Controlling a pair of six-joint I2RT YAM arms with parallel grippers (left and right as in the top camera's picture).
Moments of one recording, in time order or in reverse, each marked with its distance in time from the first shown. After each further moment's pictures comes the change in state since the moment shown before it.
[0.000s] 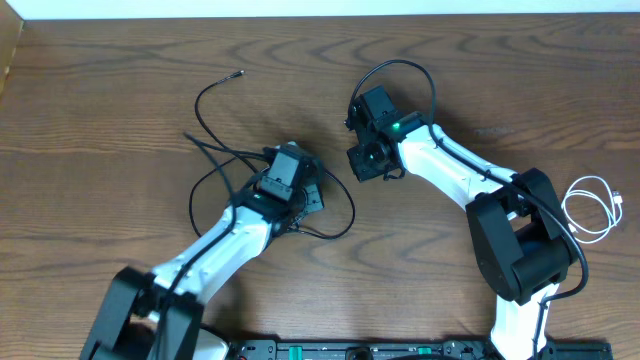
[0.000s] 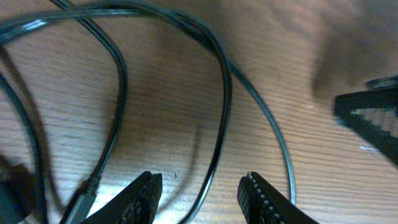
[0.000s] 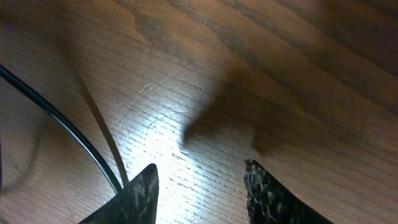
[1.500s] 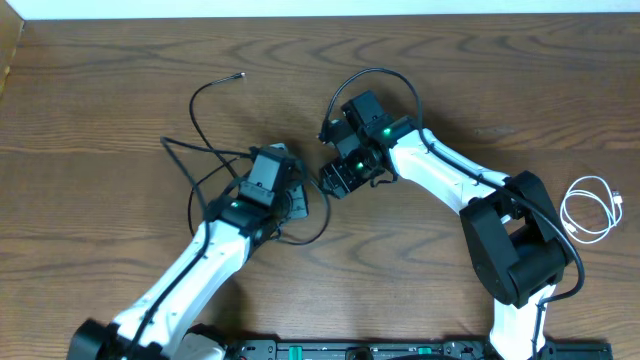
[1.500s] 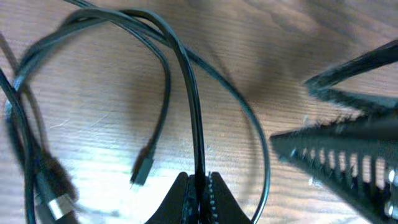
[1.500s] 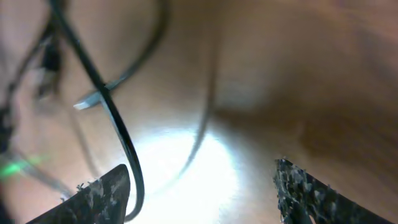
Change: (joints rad) left arm 0.055 -0.212 0.000 -0.199 -0.006 0.140; right arm 0.044 0.000 0.000 0.024 -0.348 -0.195
